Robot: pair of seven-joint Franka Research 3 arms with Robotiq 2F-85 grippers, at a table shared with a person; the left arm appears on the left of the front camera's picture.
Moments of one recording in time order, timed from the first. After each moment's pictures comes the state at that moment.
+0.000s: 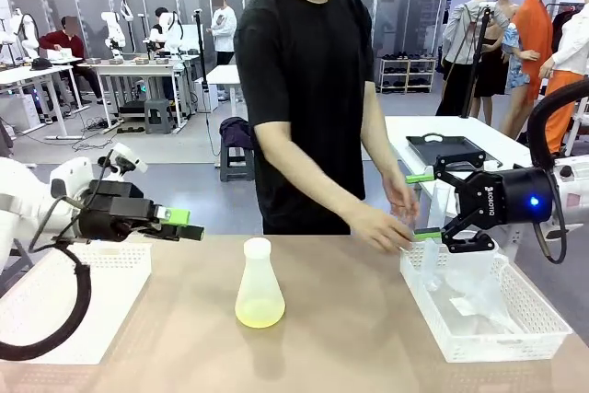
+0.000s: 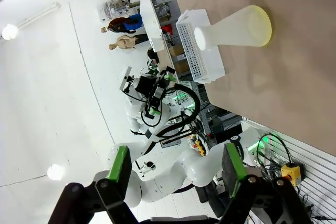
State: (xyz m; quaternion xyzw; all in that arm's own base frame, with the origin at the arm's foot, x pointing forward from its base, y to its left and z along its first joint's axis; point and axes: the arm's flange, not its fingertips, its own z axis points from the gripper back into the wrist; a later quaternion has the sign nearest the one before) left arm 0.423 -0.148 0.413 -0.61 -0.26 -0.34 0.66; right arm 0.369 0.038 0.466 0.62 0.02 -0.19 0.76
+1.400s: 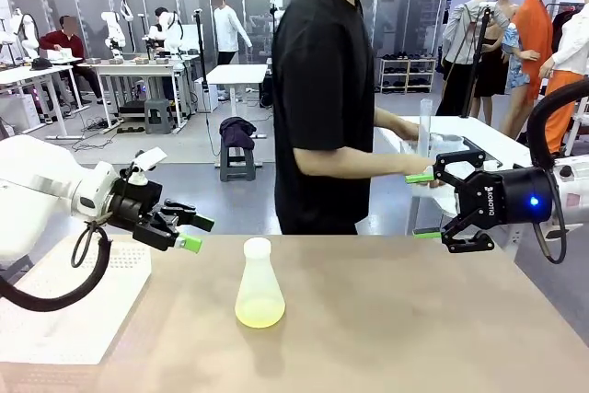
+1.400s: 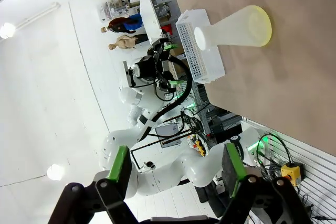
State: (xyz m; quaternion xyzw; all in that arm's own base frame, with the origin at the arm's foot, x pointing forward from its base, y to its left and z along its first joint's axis) left arm 0.488 -0.148 0.394 -0.44 -0.36 -0.58 0.59; right arm 0.369 0.038 0.466 0.62 0.02 -0.19 0.76
